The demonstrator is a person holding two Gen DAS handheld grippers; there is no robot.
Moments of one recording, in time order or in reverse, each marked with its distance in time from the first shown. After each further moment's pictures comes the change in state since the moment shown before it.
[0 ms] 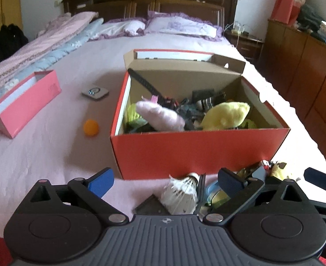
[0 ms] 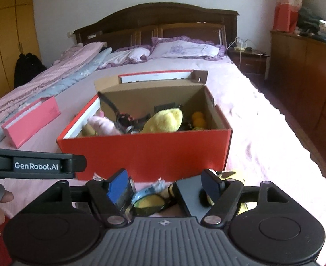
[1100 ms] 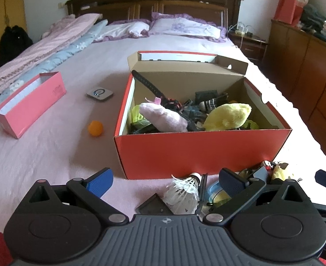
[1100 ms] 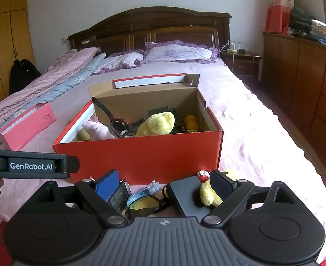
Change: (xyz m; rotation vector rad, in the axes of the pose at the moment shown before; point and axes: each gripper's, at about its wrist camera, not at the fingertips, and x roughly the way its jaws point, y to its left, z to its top) left arm -0.002 0.001 -0.002 -0.009 0.004 0.023; right arm -0.007 0.000 -0.004 0.021 -0.020 -0.035
